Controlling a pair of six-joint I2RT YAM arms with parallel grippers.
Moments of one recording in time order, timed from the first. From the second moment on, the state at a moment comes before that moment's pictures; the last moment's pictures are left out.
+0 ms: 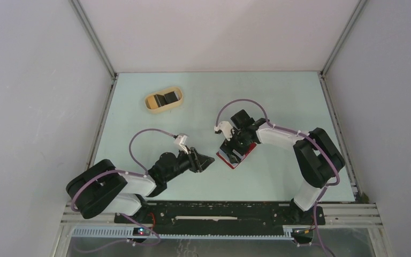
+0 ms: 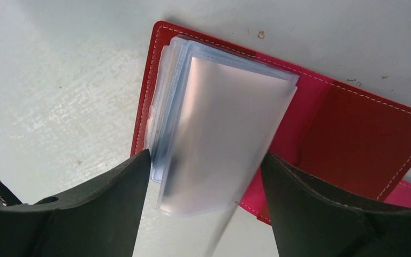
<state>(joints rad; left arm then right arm) -0.80 1.34 0.14 1.02 0.09 -0.74 0.62 1.72 1.04 -0.50 -0.30 -0.38</state>
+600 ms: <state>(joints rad) -0.80 1.35 0.14 1.04 0.09 -0.74 0.55 1.76 1.09 -0.56 -0.39 -0.36</state>
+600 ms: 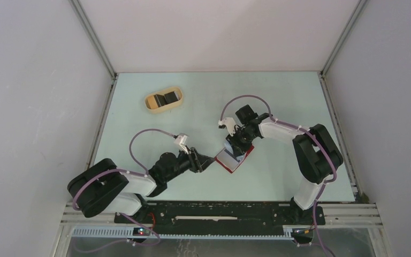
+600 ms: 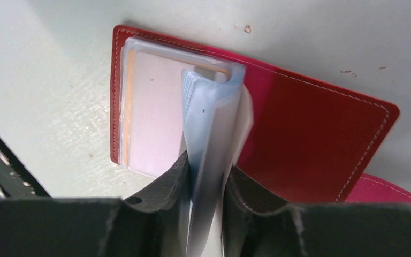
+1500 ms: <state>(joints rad) -0.84 1.51 0.14 1.24 0.32 -0.28 0.60 1.78 1.16 -0.92 -0.81 -0.81</state>
